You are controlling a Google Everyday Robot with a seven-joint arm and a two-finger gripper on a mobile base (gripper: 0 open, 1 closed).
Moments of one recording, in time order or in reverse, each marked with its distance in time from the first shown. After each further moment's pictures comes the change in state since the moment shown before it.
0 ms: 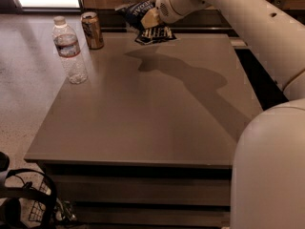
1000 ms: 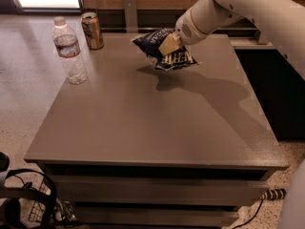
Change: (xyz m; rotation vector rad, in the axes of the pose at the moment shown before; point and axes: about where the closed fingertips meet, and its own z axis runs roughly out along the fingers) arm 0.092 0.035 -0.055 -0.111 0.196 0.031
